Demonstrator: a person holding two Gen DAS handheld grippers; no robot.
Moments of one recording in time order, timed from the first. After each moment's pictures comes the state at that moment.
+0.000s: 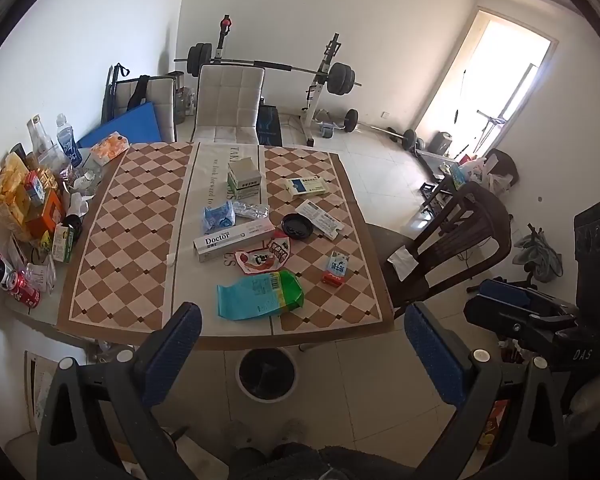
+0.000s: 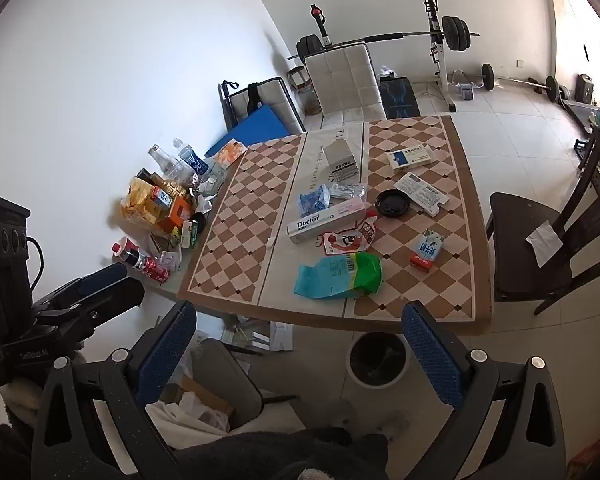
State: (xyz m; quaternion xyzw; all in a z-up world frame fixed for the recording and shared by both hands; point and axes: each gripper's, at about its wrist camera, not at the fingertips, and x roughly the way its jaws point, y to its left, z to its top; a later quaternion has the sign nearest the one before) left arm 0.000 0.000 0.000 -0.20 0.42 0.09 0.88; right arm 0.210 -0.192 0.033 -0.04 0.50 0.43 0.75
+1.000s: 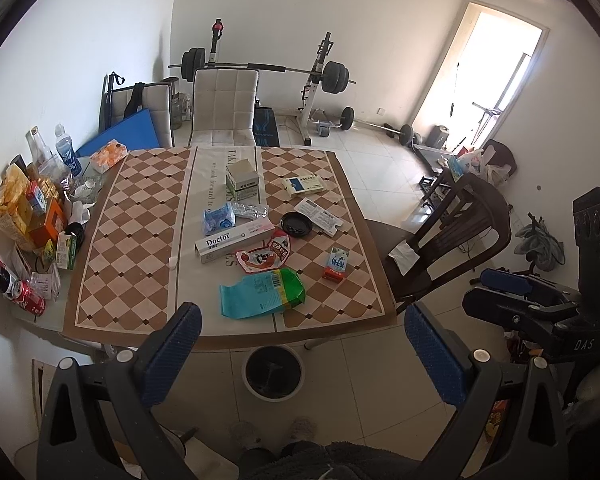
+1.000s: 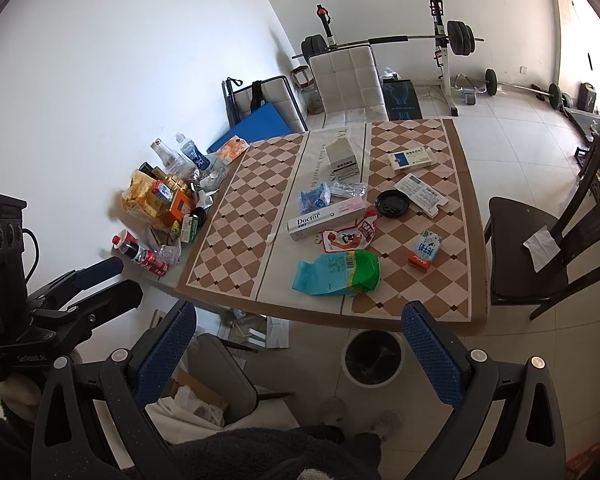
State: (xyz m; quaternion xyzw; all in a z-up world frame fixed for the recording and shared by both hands) left arm -0.002 -0.002 0.001 -0.18 0.42 0.10 0.89; right arm 0.205 -0.193 0.038 -0.04 0.49 0.43 0.76
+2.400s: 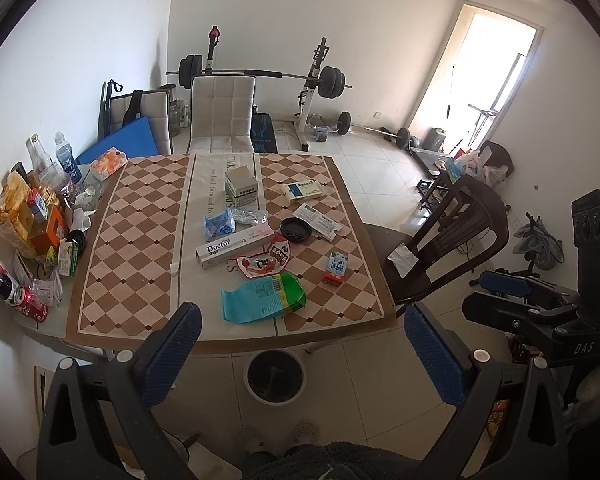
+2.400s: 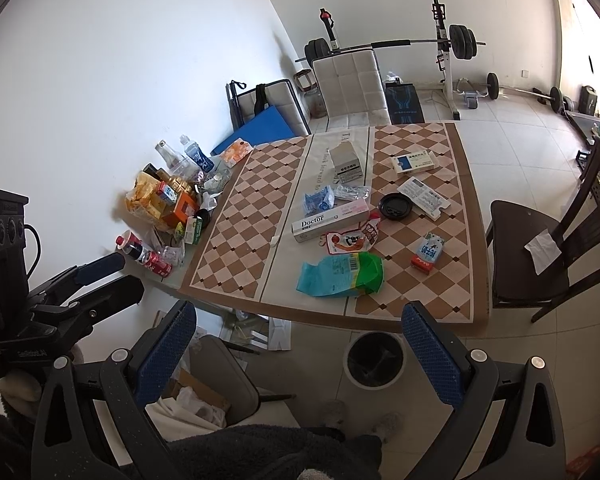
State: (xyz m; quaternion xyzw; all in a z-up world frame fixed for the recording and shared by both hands) left arm -0.002 -0.004 0.006 -0.18 0.41 0.10 0.89; right arm 0.198 -0.194 0.037 -0.04 0.49 0.43 0.76
